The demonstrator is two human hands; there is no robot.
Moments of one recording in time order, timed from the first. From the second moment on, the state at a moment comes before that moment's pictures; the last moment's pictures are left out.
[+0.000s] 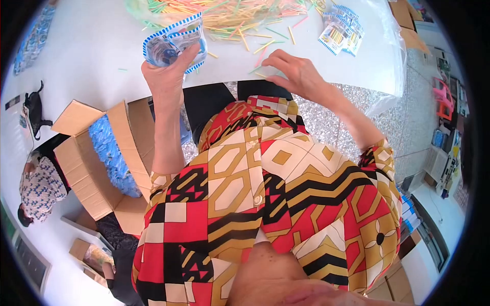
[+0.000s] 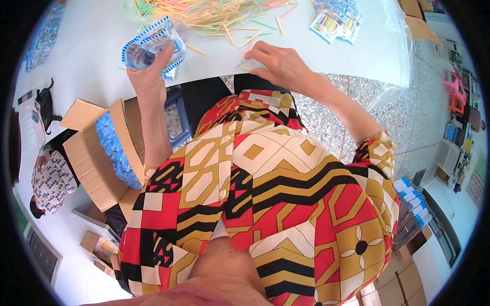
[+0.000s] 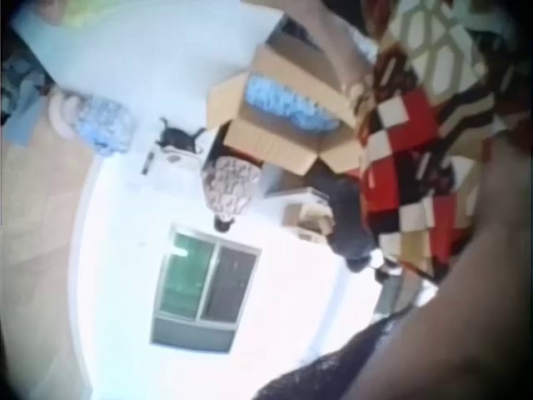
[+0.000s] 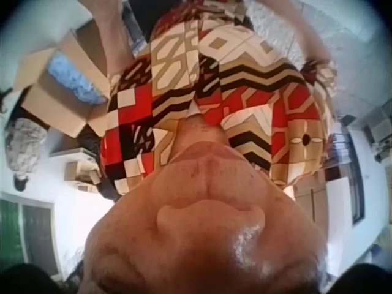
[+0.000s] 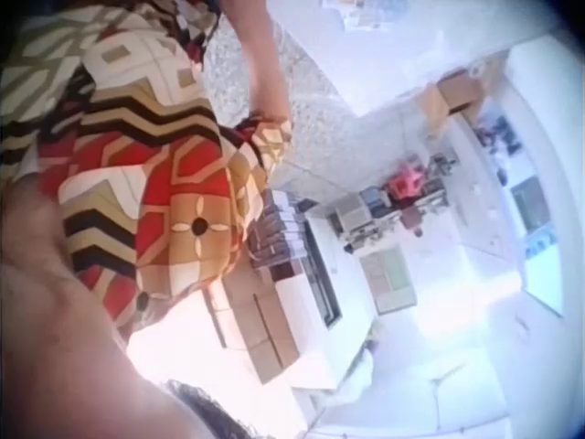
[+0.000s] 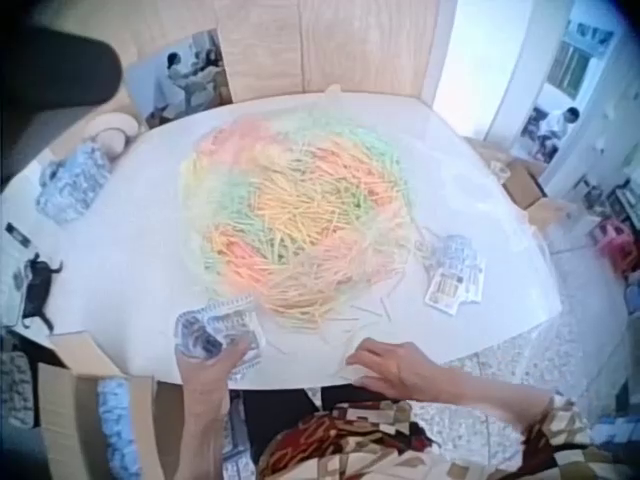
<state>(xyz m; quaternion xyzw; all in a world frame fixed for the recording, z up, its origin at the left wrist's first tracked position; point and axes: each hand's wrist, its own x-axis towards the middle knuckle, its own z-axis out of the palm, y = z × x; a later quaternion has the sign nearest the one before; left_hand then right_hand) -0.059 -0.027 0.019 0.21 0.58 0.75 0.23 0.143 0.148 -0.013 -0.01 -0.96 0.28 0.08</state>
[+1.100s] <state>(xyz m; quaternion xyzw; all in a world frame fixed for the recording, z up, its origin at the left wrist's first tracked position) -0.049 -0.027 0.018 0.20 0.59 0.74 0.26 0.107 0.213 -0.030 -0.05 -0.97 0.15 0.21</state>
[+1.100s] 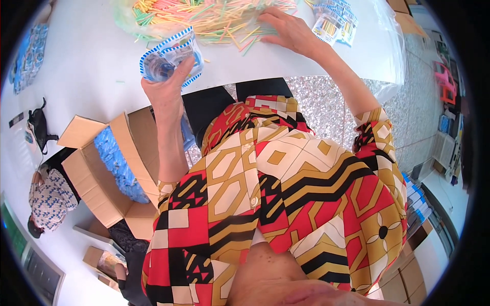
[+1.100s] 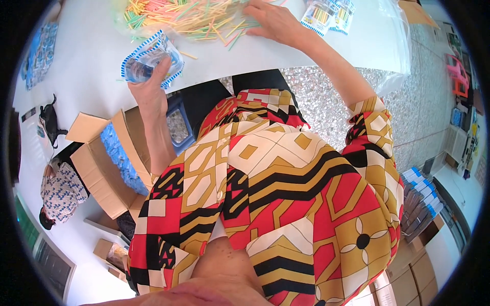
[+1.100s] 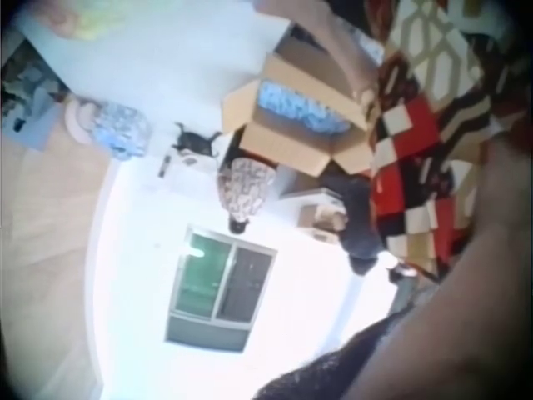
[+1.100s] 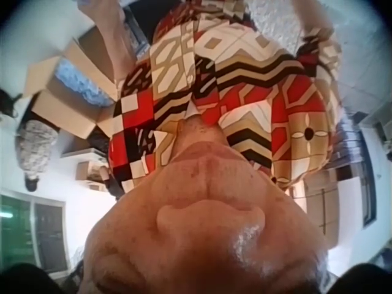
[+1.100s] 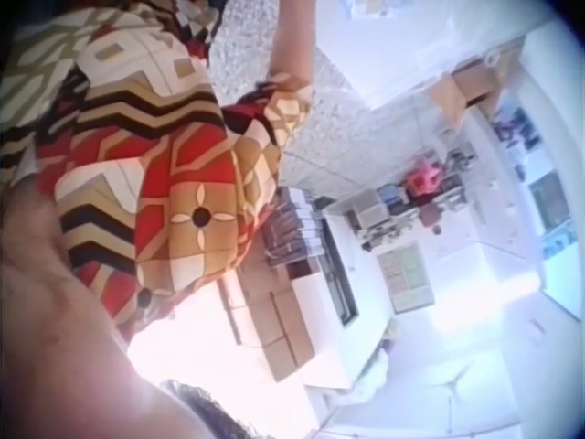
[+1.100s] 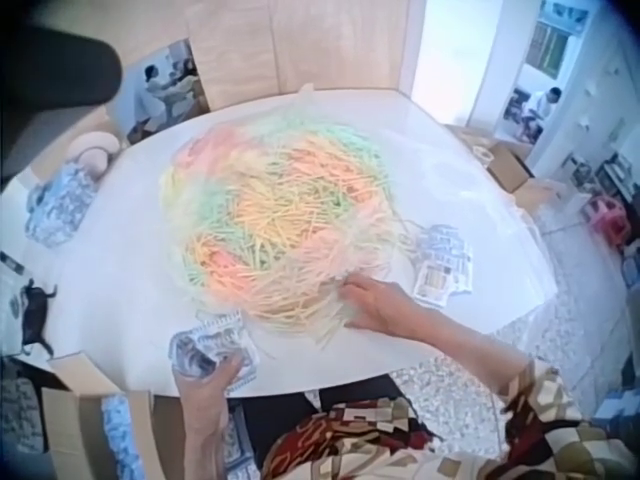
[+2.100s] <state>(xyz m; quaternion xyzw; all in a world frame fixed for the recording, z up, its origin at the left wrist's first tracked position) -0.043 -0.027 0.016 0.19 0.59 0.73 0.28 0.091 0.168 -0.034 -0.05 -1.00 -0.03 -0.02</state>
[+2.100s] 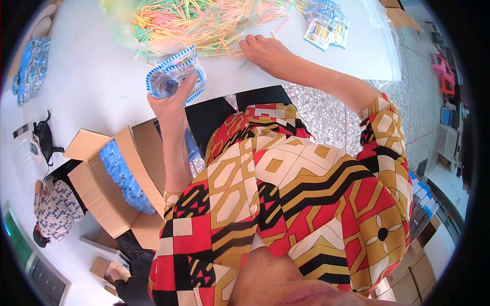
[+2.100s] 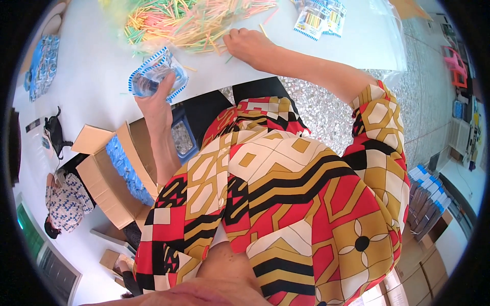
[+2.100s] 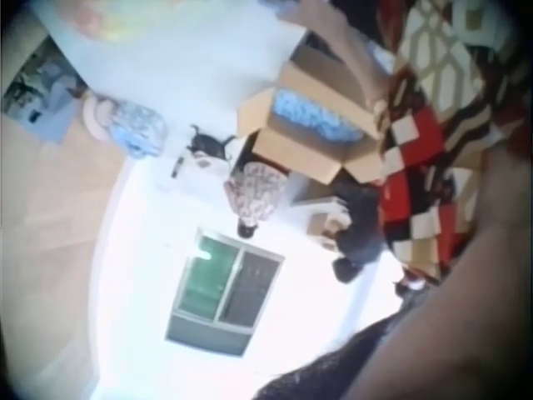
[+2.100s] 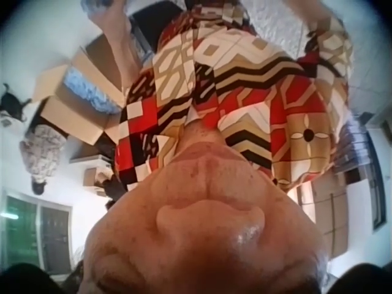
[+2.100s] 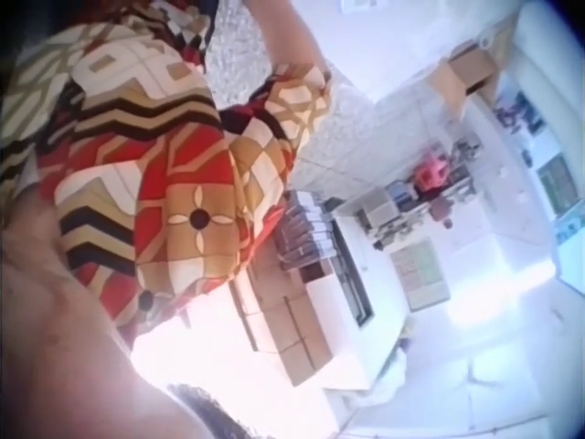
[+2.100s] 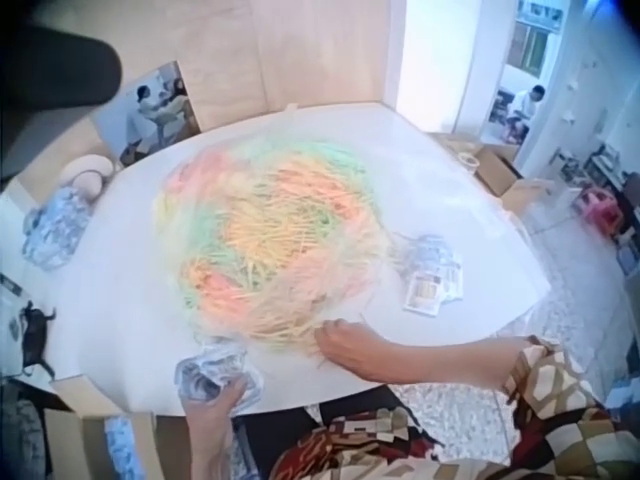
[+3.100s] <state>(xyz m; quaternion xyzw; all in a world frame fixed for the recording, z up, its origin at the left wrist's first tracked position) -0.025 -0.010 0.012 0.25 0.56 0.71 0.34 0.135 0.220 -0.049 -0.26 -0.84 0.45 0.15</state>
